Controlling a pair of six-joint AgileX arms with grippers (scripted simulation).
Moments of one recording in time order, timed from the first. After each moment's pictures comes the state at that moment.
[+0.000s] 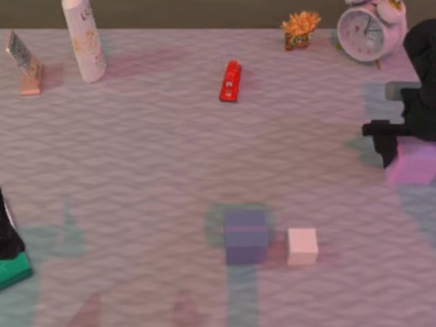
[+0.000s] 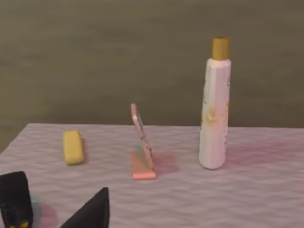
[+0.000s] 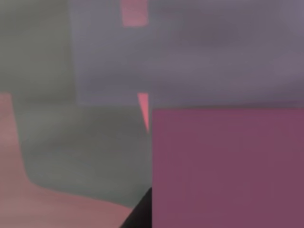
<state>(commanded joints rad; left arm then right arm) 0.02 0.00 0.00 0.00 0.00 0.00 0.09 2.27 1.62 -0.92 0.00 0.14</state>
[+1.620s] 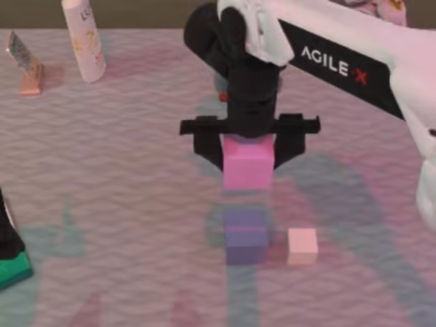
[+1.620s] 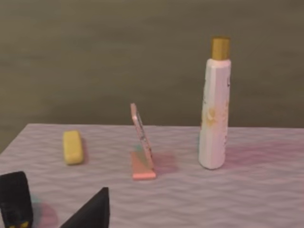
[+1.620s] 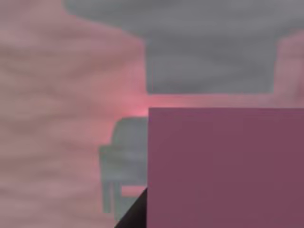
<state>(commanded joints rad) 0.02 0.00 0.00 0.00 0.00 0.00 0.67 2.42 2.20 -1.38 0.01 0.69</state>
